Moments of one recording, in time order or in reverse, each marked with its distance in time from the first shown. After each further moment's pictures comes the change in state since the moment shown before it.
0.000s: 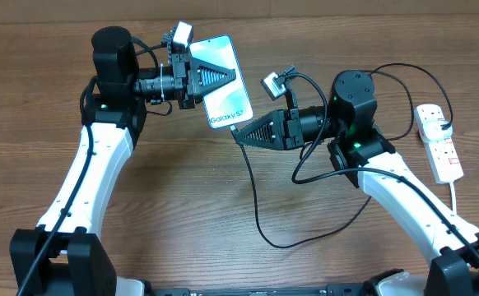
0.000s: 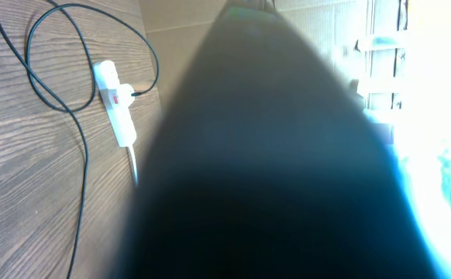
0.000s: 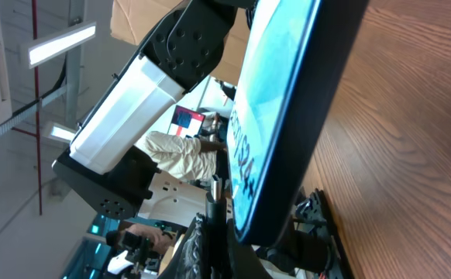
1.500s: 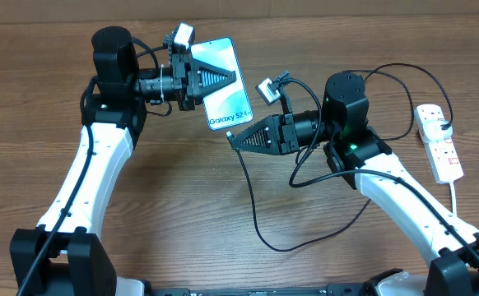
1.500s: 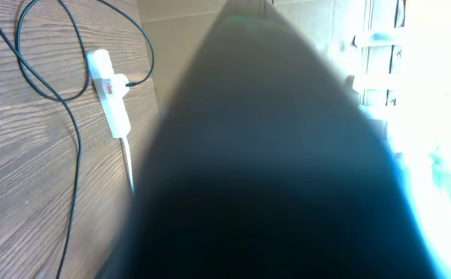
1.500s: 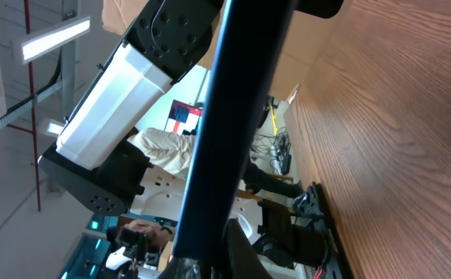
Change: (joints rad) left arm 0.000 0.000 0.000 0.000 0.027 -0.027; right arm 0.026 0.000 0.000 -0.089 0.010 -0.077
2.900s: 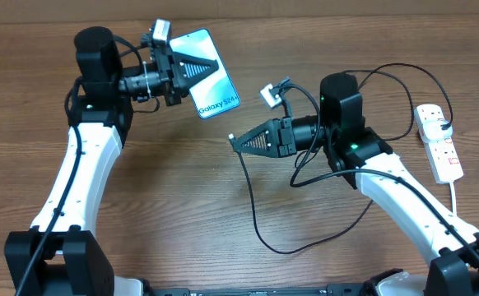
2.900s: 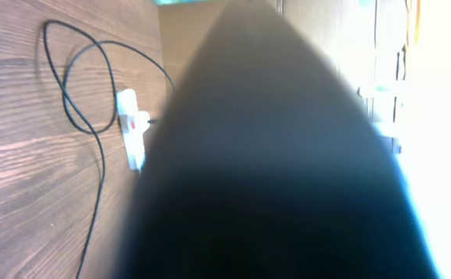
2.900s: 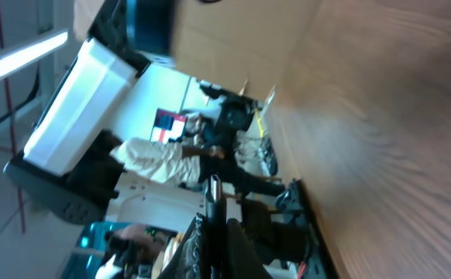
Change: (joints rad) left arm 0.071 0.000 0.000 -0.029 -0.079 -0.005; right arm -0.003 0.000 0.000 -0.187 0.037 -0.157
